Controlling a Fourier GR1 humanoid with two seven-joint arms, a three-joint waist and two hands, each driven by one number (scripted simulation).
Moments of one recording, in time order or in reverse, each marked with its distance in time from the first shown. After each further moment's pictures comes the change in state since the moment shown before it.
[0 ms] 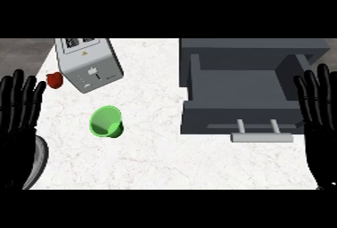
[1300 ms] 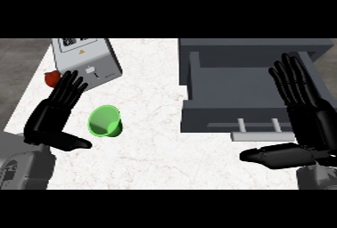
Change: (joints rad) left arm -0.225 0.129 0.143 0.772 0.336 -0.405 -0.165; right arm -0.120 -0.061 -0.053 0.202 -0.084 0.149 0.052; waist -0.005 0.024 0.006
